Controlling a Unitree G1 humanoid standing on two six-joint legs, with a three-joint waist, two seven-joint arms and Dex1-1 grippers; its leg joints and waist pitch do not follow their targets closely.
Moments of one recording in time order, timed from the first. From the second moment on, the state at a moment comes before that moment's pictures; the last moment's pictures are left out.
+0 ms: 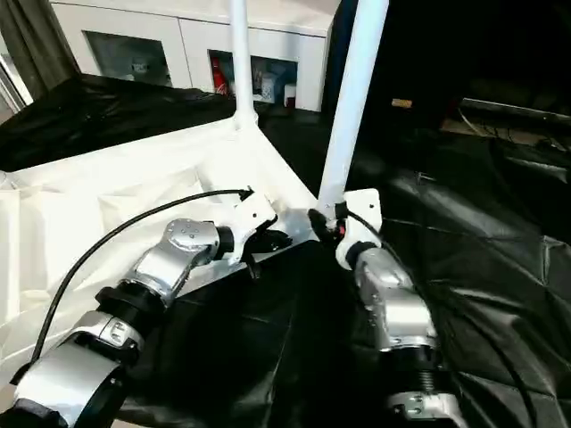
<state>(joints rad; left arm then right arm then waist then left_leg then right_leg) -0.72 0.08 -0.25 0.76 0.13 0.13 -0.87 -0.35 -0.17 -0.04 0.29 0.10 0.29 0.44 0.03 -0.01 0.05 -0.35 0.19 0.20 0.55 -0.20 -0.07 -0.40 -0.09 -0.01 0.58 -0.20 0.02</state>
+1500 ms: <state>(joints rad) -0.63 0.29 -0.30 0.60 0.06 0.06 -1.32 -0.30 -0.46 0.09 0.19 0.26 0.32 1.12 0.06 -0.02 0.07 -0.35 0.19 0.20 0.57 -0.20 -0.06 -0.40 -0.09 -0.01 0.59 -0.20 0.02</state>
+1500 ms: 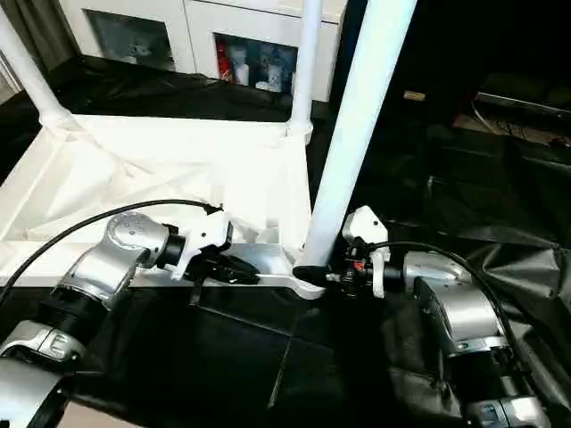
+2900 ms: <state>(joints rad) -0.64 0.26 -0.30 0.60 0.04 0.09 -1.34 -0.30 -0.48 0.07 0.18 0.28 0.35 1.13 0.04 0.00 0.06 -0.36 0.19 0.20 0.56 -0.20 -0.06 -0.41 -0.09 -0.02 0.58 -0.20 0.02</state>
